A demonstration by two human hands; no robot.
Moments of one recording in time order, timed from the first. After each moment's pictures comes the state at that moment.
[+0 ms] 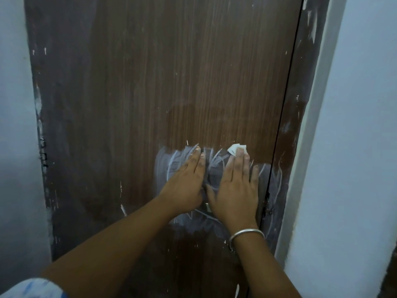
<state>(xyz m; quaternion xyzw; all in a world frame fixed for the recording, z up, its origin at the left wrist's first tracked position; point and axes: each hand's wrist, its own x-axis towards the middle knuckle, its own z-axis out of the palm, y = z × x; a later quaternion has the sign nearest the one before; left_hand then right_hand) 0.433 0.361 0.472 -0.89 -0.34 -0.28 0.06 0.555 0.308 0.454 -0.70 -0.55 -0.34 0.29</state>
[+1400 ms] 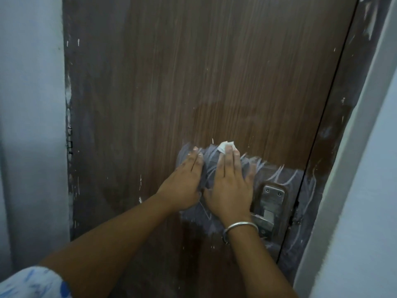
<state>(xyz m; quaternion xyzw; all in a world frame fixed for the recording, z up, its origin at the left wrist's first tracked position) 0.387 0.387 0.459 -0.87 -0.38 -0.29 0.05 0.510 0.345 0.454 -0.68 -0.60 -0.36 0.22</state>
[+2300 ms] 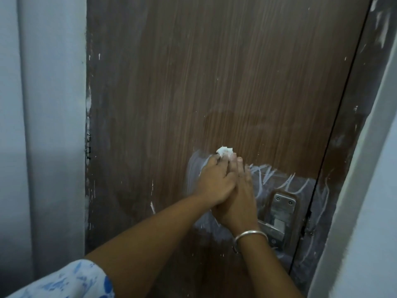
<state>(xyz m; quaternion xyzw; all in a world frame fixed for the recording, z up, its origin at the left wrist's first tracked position) 0.433 0.362 0.491 -0.79 -0.40 -0.45 -0.15 0.514 0.347 0.448 -0.62 -0.67 -0.32 0.25</state>
